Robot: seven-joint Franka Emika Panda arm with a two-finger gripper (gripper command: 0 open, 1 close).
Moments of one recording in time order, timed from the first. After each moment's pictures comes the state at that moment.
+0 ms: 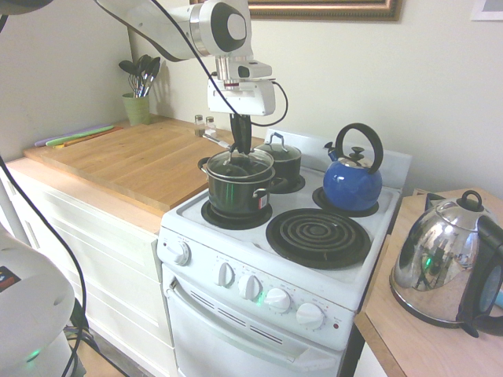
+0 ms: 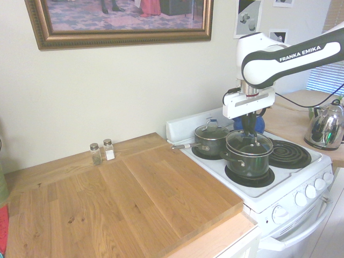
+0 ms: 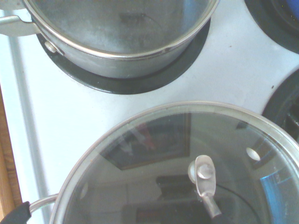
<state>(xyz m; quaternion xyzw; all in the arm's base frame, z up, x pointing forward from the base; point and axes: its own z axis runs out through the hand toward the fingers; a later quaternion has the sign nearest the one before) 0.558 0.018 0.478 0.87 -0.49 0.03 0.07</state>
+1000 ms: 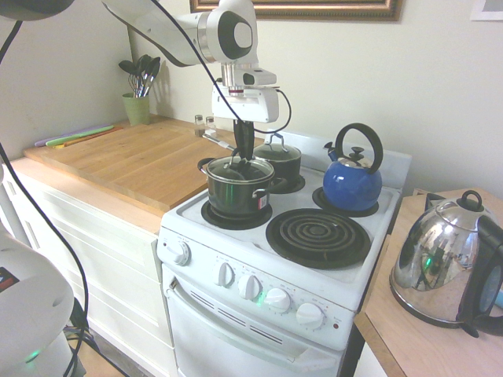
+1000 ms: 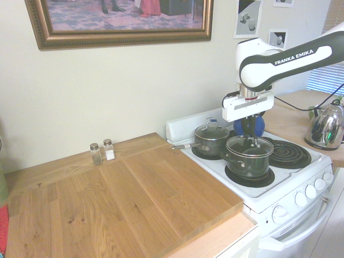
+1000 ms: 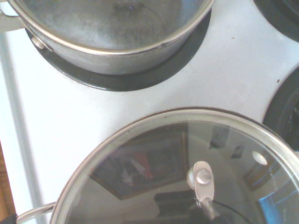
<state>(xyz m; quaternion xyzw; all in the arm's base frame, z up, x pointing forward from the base) 0.567 0.012 0.462 0.87 -0.49 0.01 0.07</state>
